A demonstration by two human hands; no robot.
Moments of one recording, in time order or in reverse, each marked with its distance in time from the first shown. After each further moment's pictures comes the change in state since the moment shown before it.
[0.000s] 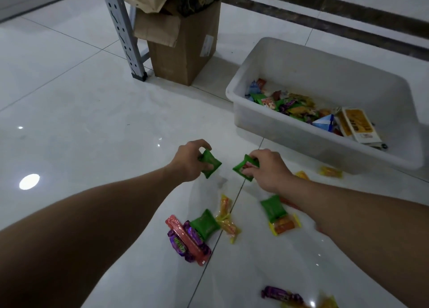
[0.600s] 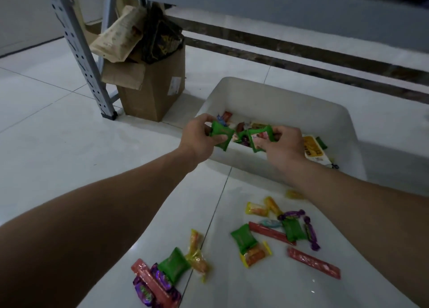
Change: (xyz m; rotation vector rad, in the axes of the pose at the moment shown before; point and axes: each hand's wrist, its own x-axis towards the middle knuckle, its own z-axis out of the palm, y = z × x) left_hand 0.026 0.152 -0.007 -0.412 0.171 0.259; right_hand 0.004 -0.004 -0.127 0.437 0.586 0.199
